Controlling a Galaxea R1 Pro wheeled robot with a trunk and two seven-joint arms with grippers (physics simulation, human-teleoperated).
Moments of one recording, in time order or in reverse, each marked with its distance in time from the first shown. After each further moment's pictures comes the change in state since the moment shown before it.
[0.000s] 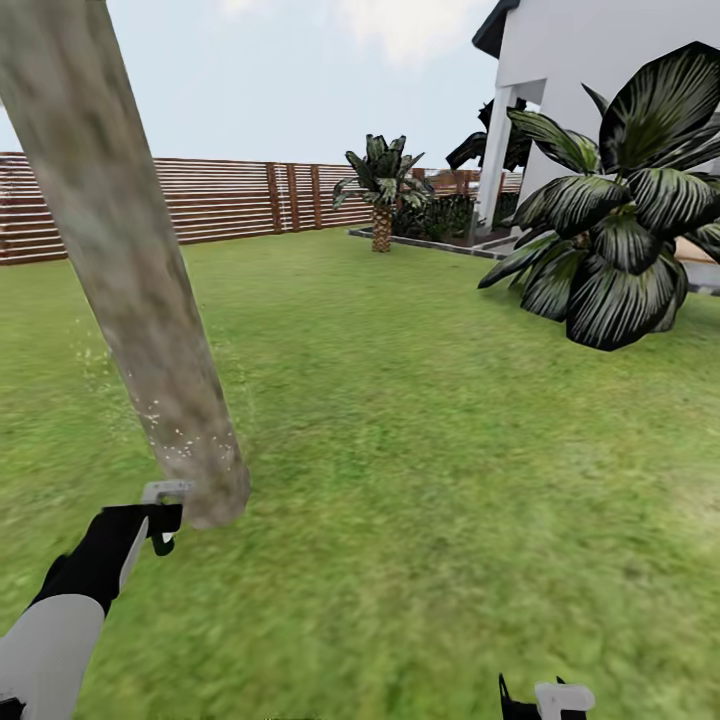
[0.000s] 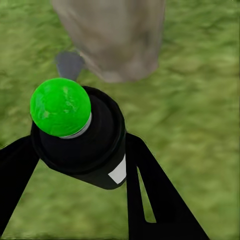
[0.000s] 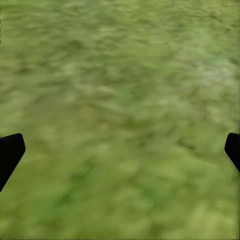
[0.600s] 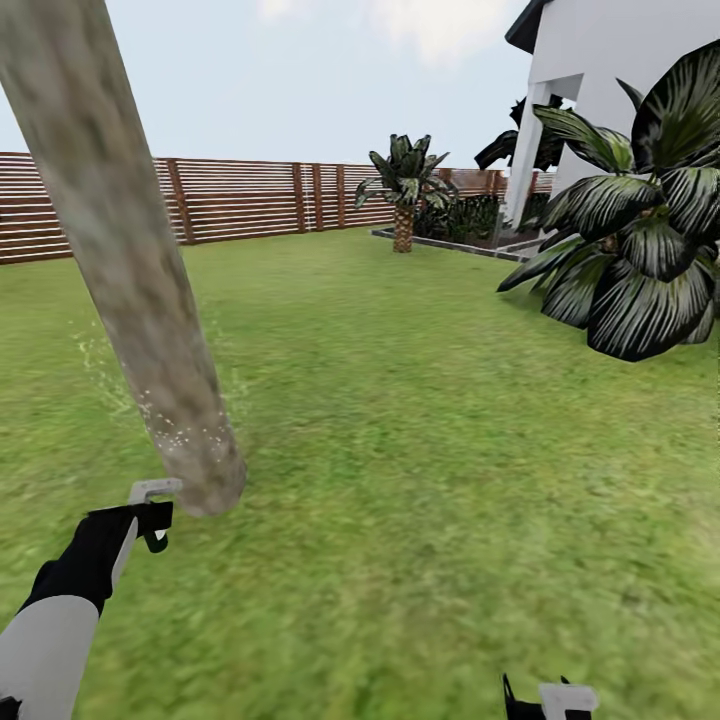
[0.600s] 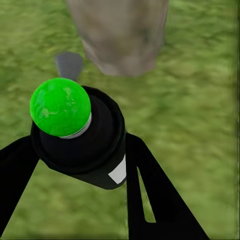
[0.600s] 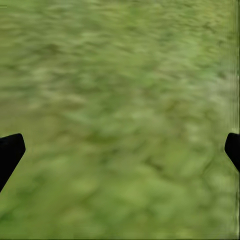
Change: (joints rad) left arm 0.000 0.000 0.088 -0.003 -0.001 -0.037 0.003; right arm 0.000 -0.011 -0.002 0.000 0.000 0.000 0.000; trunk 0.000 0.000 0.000
